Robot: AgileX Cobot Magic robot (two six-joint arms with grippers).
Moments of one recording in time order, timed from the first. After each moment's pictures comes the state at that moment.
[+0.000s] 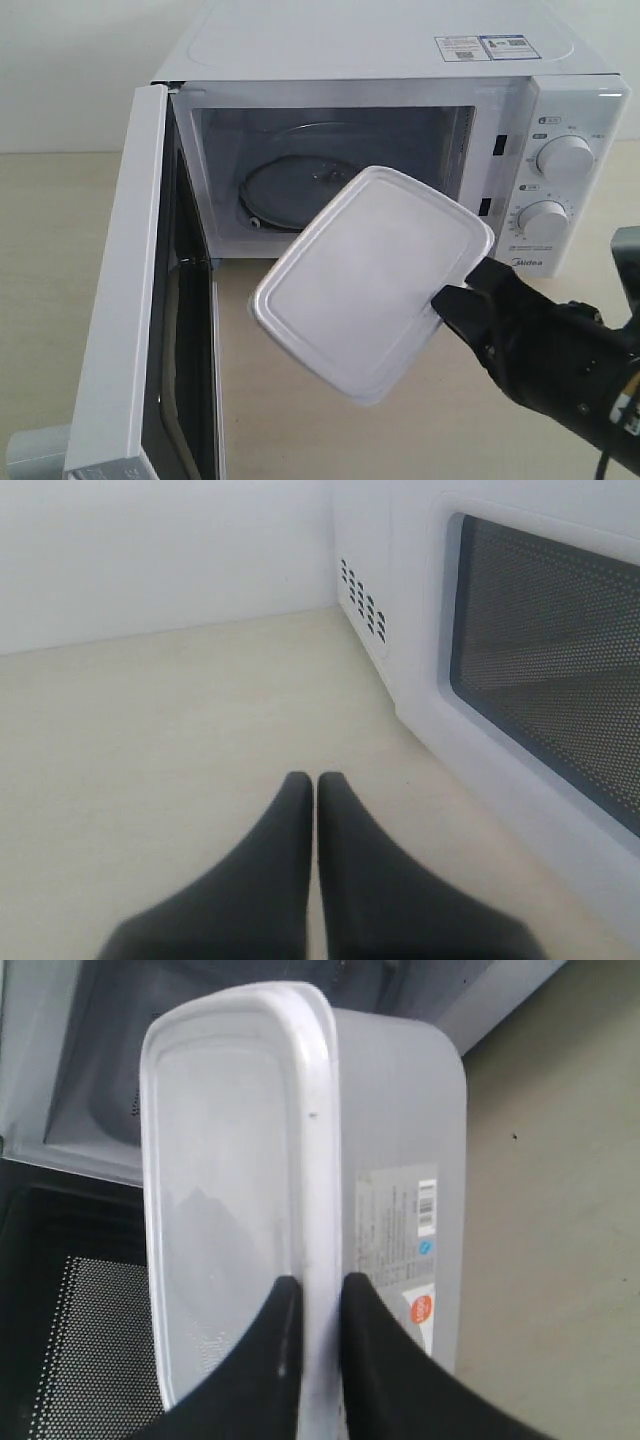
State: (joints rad) left arm -0.07 0.00 0.00 0.08 0.31 0.00; right arm 0.68 1.35 -0.18 0.28 -0.79 1.00
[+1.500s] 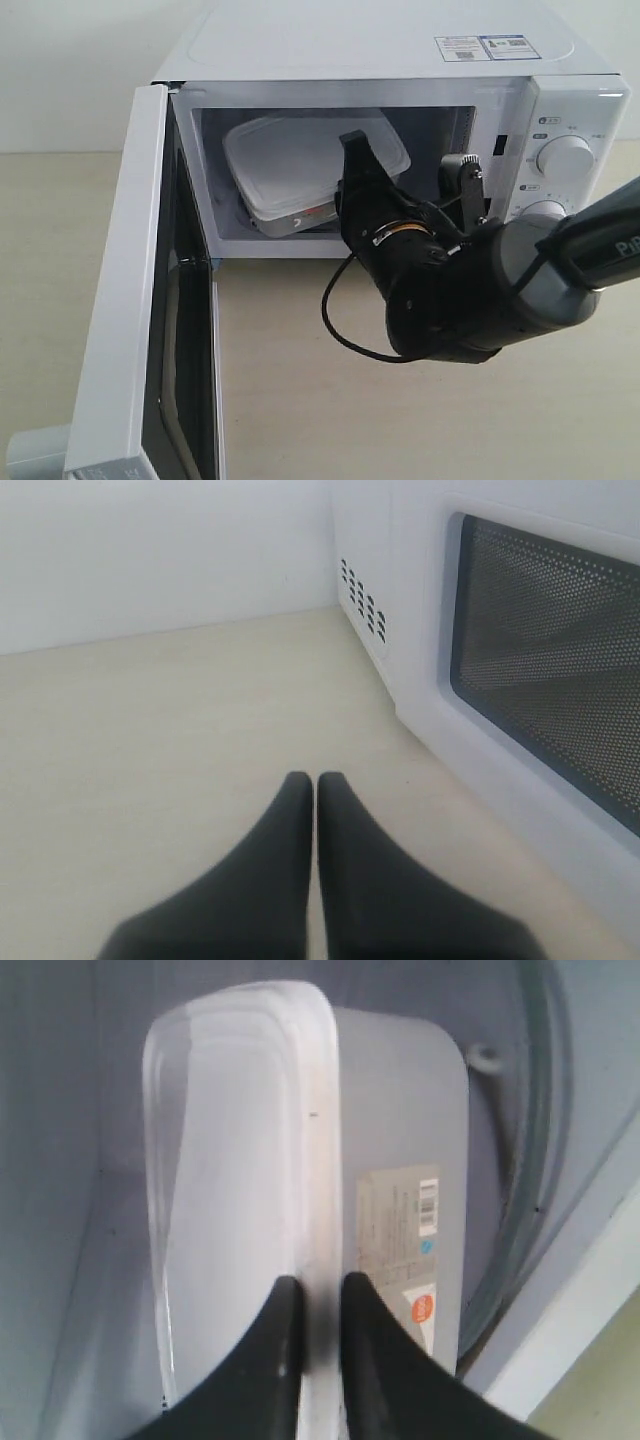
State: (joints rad) left arm -0.07 0.00 0.00 0.08 0.31 0.00; right arm 0.68 1.97 -0.89 0.71 -0.87 1.02
